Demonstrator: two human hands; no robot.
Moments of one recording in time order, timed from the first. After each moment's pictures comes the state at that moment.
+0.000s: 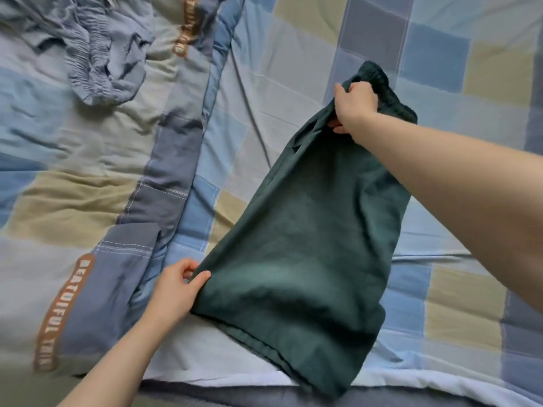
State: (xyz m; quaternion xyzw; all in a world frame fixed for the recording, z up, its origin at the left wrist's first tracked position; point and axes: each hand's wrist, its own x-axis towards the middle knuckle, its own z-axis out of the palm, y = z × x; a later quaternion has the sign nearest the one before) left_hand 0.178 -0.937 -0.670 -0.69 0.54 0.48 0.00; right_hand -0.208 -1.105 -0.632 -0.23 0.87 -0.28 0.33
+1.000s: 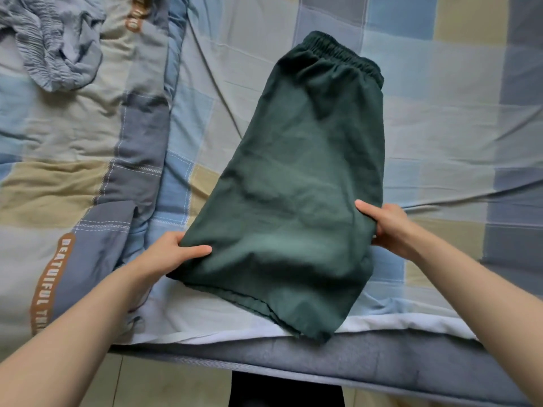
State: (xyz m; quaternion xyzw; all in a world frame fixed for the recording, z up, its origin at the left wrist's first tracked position) left_hand 0.154 -0.954 -0.643 -0.61 0.45 0.63 0.13; right_hand -0.222 -0.809 -0.652 0.01 0.74 -0.30 0.60
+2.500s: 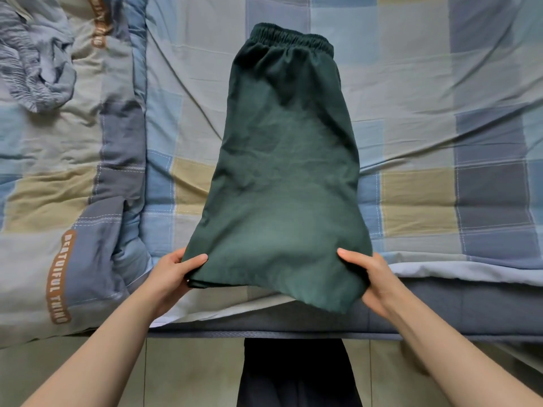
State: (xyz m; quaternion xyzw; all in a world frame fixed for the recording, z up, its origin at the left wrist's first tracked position) left_hand 0.163 -0.874 -0.628 -0.63 0.29 0.72 0.00; right_hand -0.119 -0.675 -0.605 0.19 0.58 -0.51 0.60
